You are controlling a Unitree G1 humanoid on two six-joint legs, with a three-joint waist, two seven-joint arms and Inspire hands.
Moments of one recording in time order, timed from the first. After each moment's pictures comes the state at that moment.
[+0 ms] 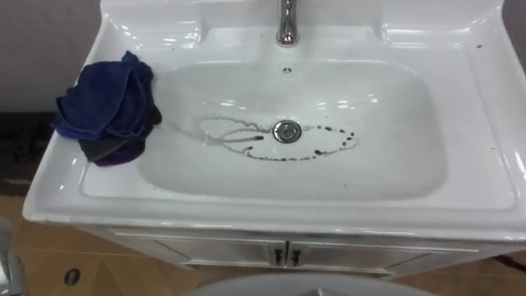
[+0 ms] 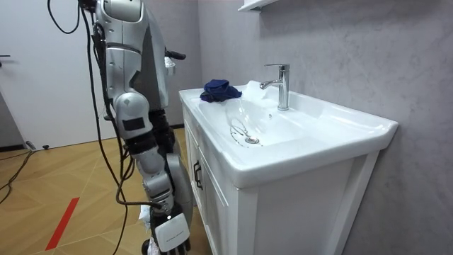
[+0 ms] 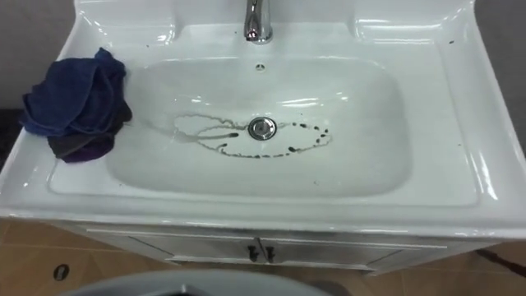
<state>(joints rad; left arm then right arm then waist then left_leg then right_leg) 0.22 0.37 0.52 0.05 -0.09 -0.21 1.03 0.23 -0.28 0.06 1.21 -0.12 0.04 0.13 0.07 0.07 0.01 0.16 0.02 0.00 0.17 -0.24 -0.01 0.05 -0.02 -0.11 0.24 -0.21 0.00</state>
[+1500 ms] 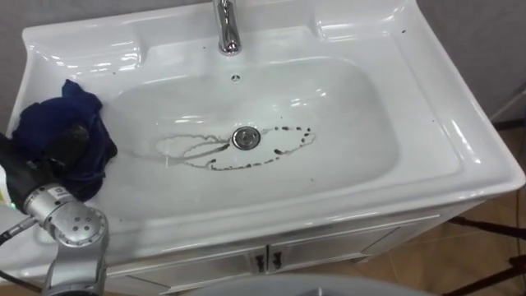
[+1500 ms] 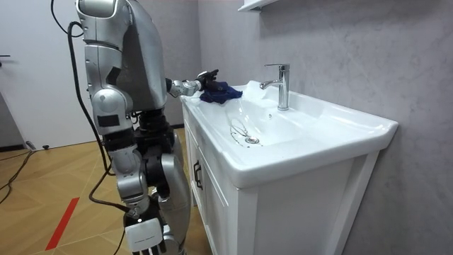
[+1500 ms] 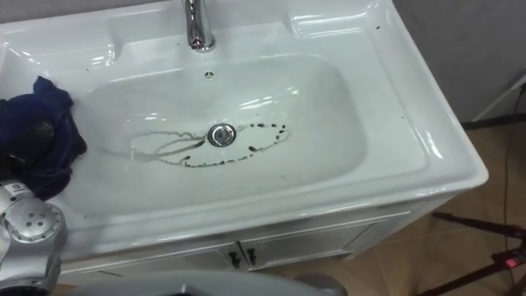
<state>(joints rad) 0.21 0.28 0.17 0.28 0.08 -0.19 0.77 0.18 -0.27 0.06 1.28 -0.13 0.09 0.24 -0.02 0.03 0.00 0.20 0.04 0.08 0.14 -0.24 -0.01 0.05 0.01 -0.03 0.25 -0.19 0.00</state>
